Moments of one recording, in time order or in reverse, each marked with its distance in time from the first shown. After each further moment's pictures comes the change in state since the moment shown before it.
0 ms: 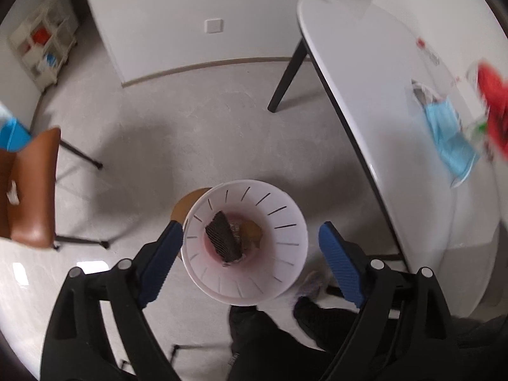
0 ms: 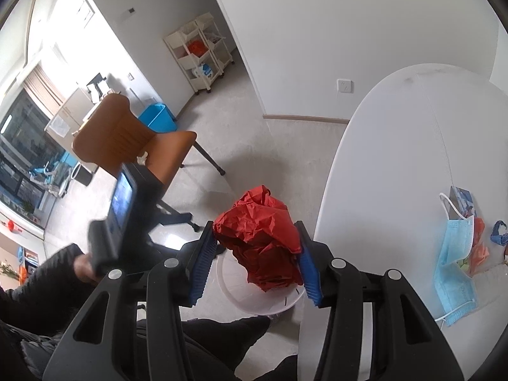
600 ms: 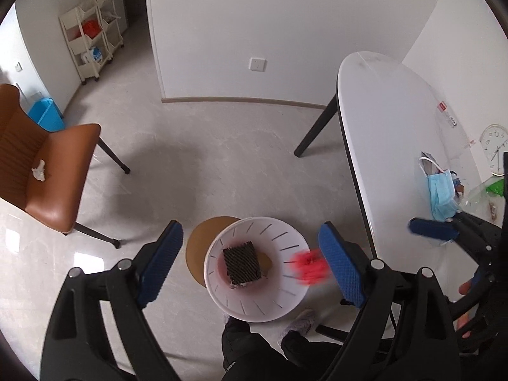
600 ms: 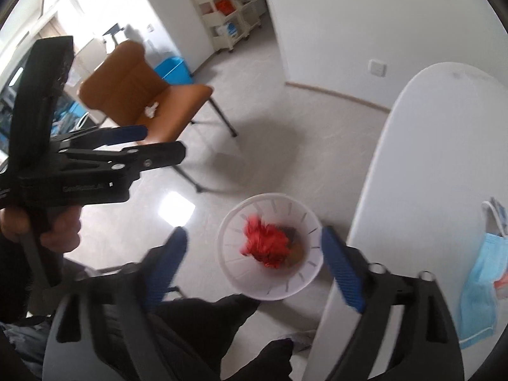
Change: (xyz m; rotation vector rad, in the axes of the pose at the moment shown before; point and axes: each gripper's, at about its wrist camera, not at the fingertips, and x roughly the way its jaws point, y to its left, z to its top) left arm -0.073 0.023 0.008 -0.145 -0.175 0.109; right arm 0.061 0.023 -0.007 -0.139 0.138 0.018
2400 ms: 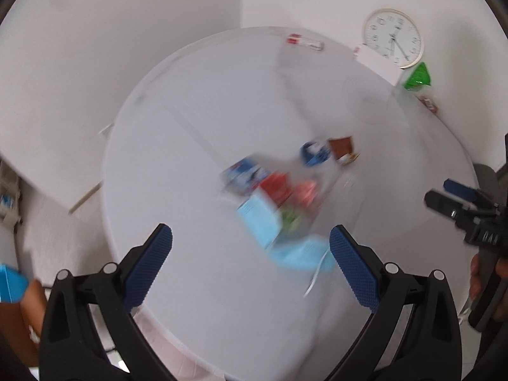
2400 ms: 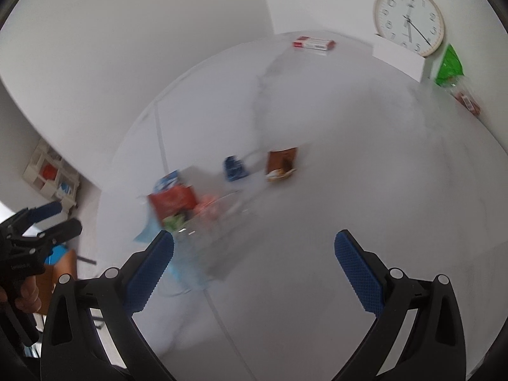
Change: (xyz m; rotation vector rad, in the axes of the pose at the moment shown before) left arm 0.020 -0.384 0.047 0.647 -0.001 -0.253; right arm -0.210 -0.283 -0.210 0.834 -0.362 -0.492
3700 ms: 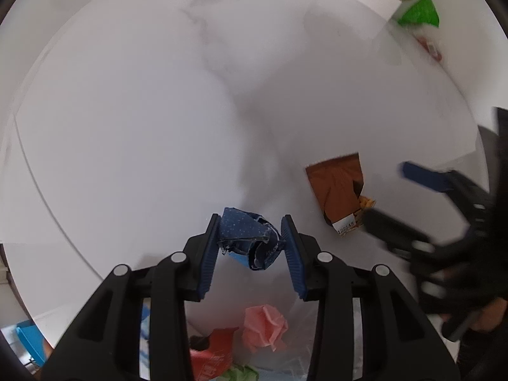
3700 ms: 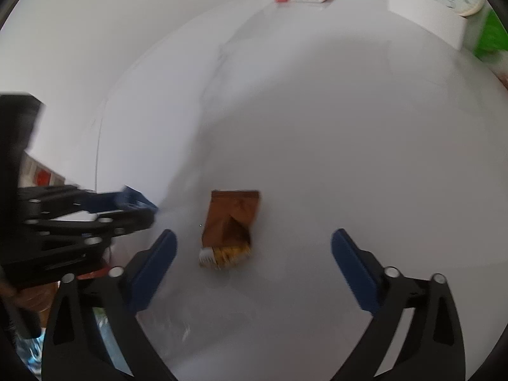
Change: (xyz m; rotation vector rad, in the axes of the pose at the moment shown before) left arm 0.205 -0.067 0.113 0.168 0.309 -0.156; right arm 0.172 -0.056 0.078 0.037 0.160 0.037
